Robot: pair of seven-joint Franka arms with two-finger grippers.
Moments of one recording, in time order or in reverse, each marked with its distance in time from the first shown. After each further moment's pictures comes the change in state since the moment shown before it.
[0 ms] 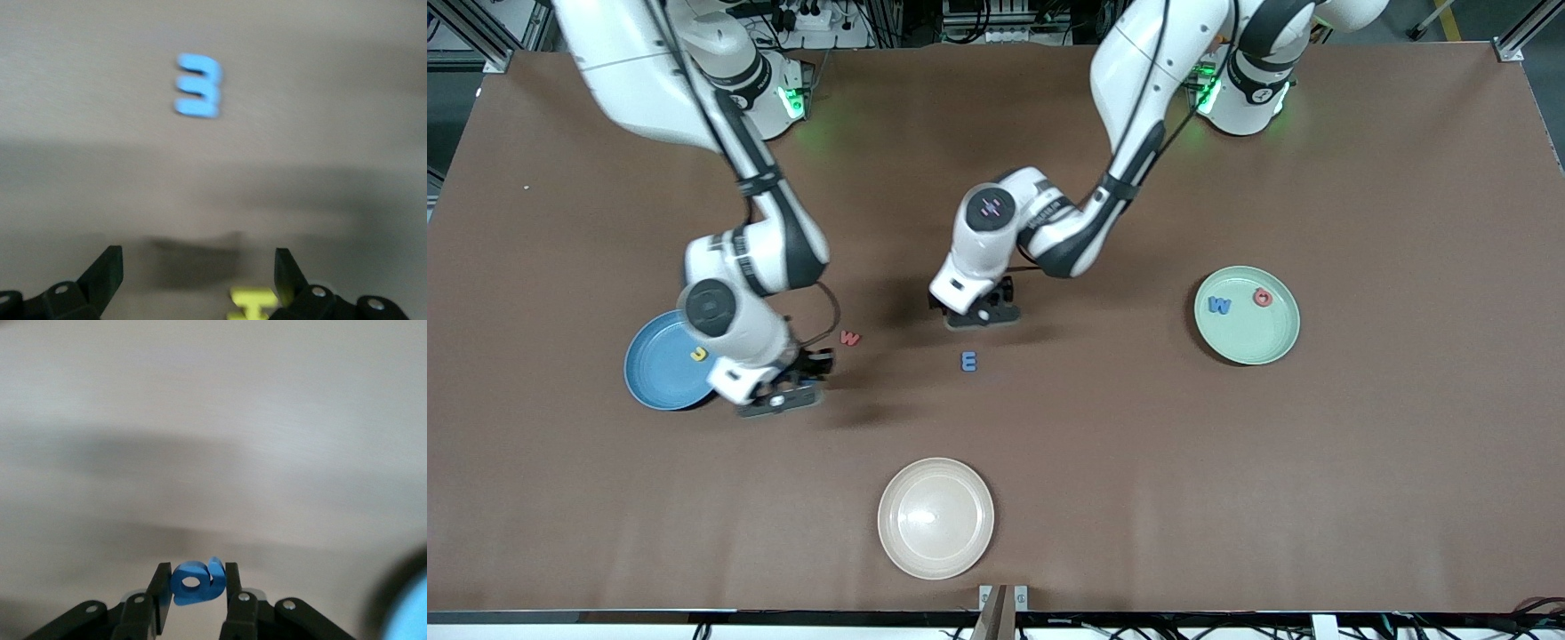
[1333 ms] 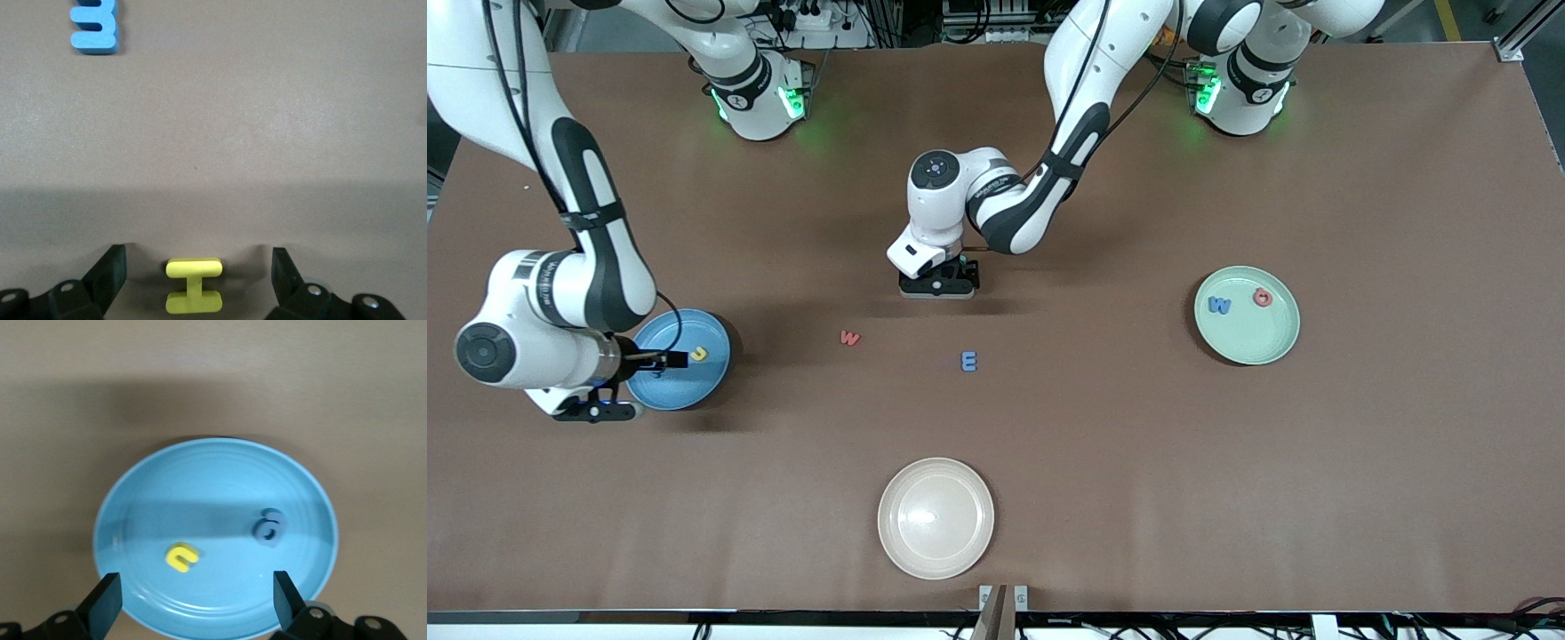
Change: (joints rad) left arm -0.164 0.107 0.105 0.110 0.037 -0.005 -0.063; right arm -0.333 0.009 0.022 0.062 -0.087 -0.229 -0.145
